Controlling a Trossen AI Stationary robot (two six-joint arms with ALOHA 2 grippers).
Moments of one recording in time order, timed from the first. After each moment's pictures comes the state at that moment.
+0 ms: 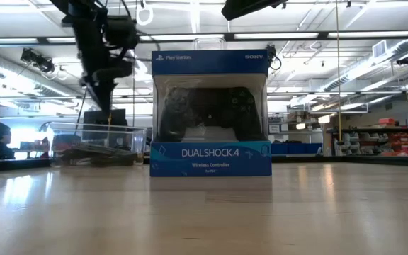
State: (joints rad) left arm 0.58 1.28 0.99 -0.94 -0.22 -0.08; right arm 0.58 1.79 1.33 -0.38 0.53 0.16
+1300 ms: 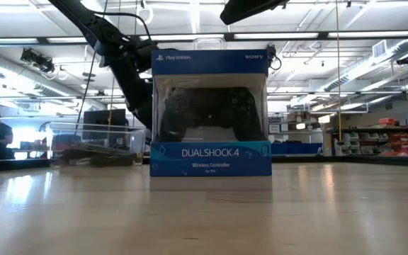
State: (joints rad) left arm 0.64 1.60 0.99 -0.31 -0.27 0.29; right arm 0.57 1.79 1.33 -0.38 0.53 0.14
